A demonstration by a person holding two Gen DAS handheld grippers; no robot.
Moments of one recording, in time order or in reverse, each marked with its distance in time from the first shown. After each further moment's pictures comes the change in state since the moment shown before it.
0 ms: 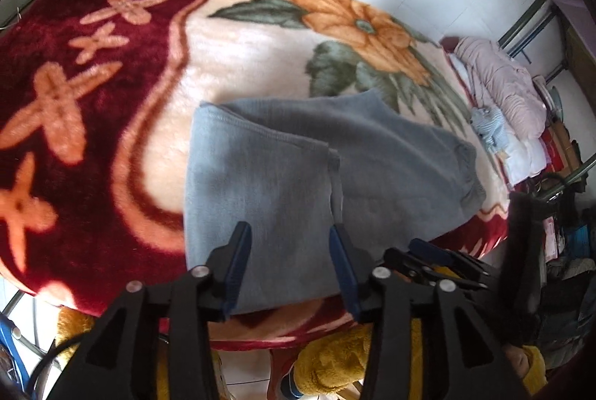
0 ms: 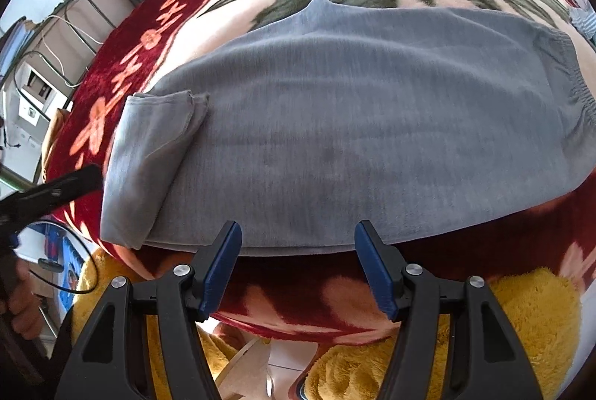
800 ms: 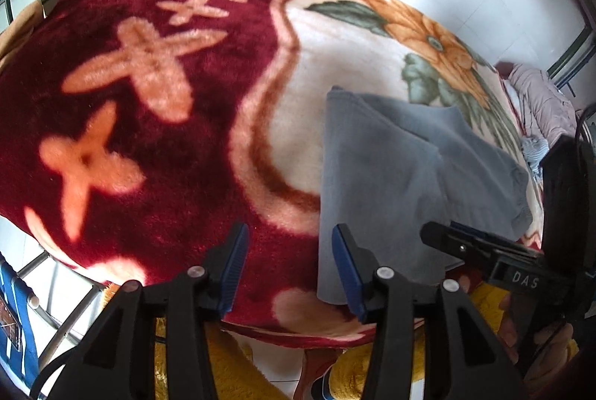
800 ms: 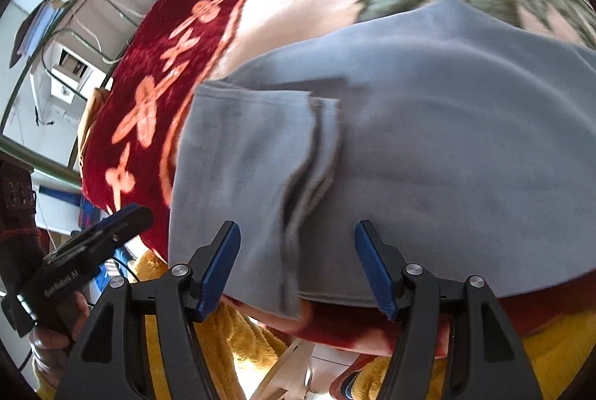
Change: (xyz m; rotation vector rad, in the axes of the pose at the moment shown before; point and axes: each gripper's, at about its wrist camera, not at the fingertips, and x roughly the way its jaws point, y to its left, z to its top) left arm 0.001 0.076 -0.022 -0.134 -0.003 0.169; right arm 0.041 0.082 0.036 -0.090 0.113 0.172
